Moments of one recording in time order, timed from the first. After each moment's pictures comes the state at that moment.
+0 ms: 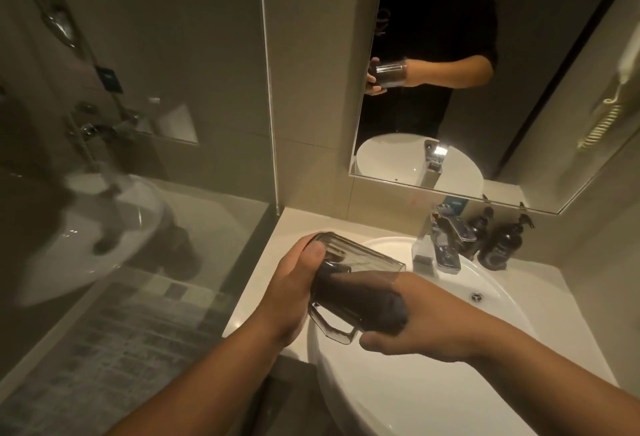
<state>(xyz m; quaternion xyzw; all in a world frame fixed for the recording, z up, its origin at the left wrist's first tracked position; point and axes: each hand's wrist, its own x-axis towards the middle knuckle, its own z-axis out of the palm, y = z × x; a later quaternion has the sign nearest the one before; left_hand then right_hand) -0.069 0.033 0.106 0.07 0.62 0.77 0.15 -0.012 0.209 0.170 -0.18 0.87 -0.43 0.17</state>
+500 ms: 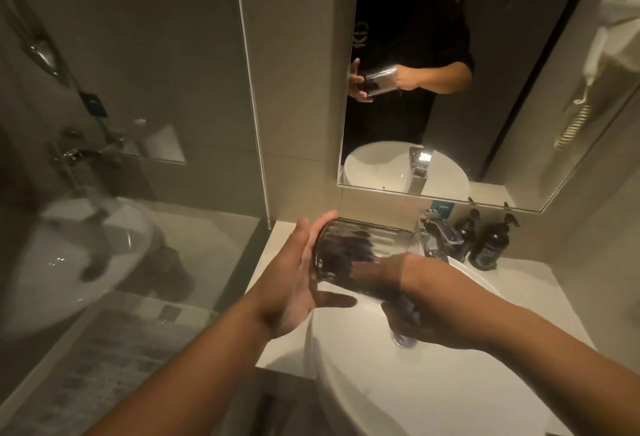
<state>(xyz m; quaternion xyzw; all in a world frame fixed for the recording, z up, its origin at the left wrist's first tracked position) -0.088 0.037 0.142 0.11 0.56 0.77 0.31 -0.013 0.229 0.183 -0.26 0.95 -0.16 0.04</state>
